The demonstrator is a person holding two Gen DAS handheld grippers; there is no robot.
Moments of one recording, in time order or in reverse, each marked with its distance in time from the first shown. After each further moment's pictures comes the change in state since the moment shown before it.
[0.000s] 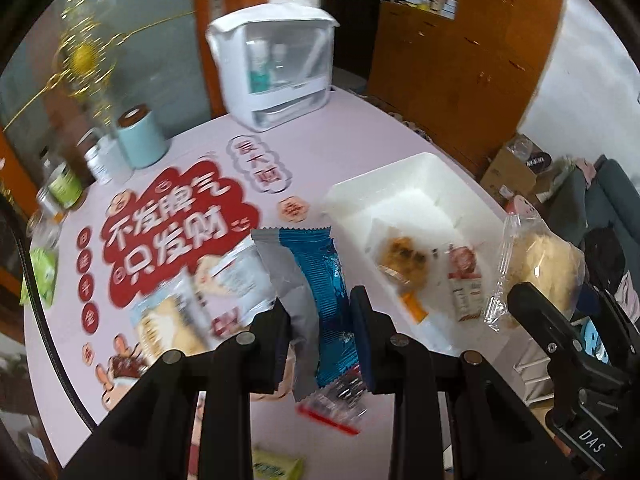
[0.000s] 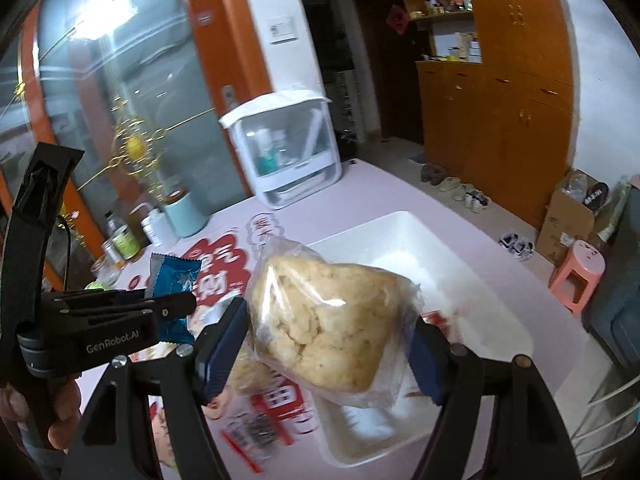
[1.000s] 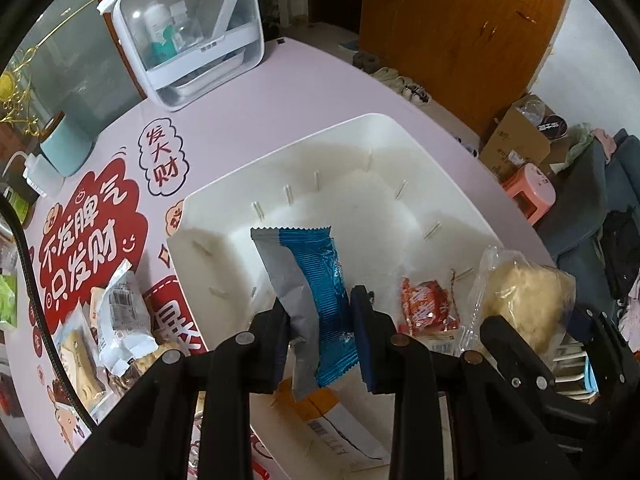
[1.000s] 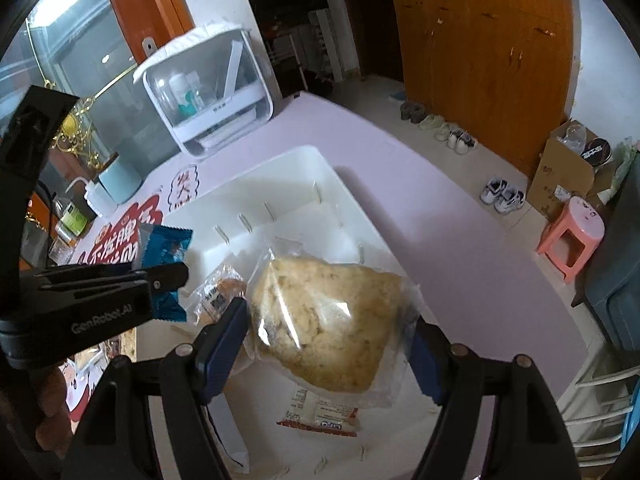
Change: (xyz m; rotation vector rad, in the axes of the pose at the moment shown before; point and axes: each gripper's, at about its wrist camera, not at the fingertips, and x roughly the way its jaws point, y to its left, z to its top) left arm 0.152 -0.148 0.067 0.020 0.171 0.044; right arm 0.115 -0.125 -0.001 0.041 0.251 -0.028
